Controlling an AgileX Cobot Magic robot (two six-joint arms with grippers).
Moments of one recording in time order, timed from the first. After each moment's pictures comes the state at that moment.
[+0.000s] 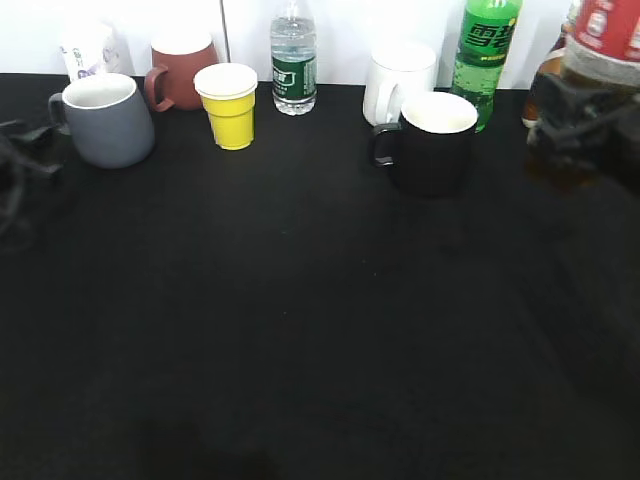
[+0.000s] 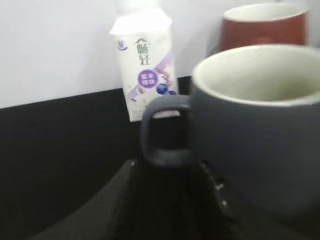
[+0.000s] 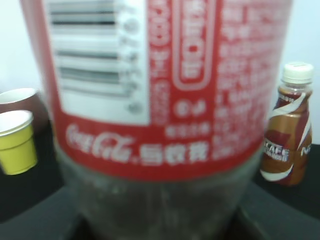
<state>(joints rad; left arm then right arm) 0.08 1.91 -0.66 0.28 -1.01 -0.02 0.29 1.50 -0.44 0.08 -0.98 0.03</state>
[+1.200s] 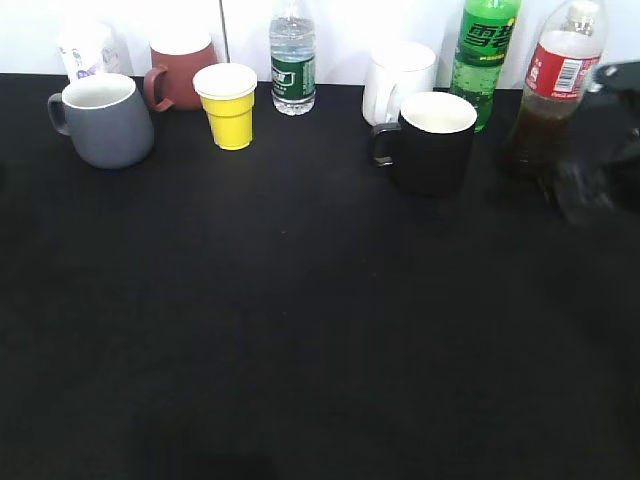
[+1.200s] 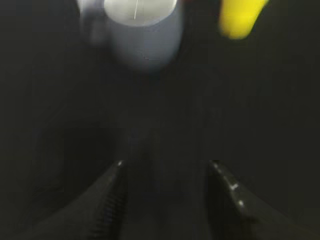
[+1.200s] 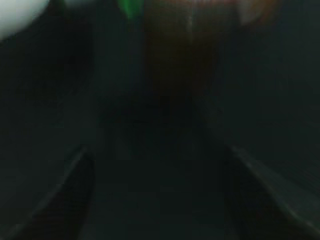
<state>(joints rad) -0.22 1.09 -0.74 0.09 0.57 -0.16 0.23 1.52 -0.75 -0.50 0.20 0.49</state>
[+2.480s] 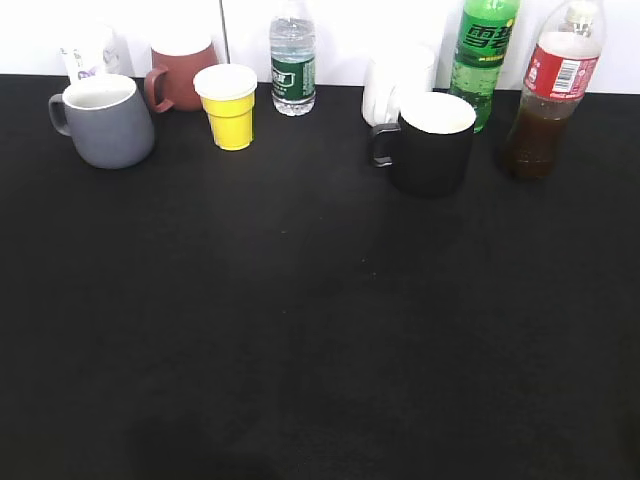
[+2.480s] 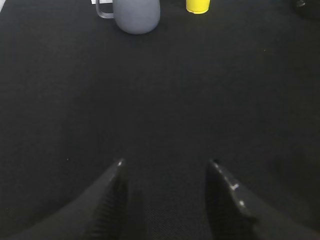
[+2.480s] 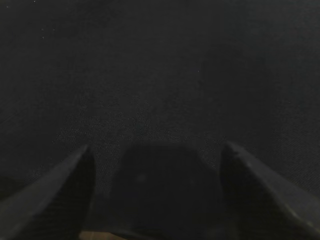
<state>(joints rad) -0.22 0.05 -0.52 0.00 1.07 -0.01 0.36 0.13 -0.51 -0.08 1.04 0.13</state>
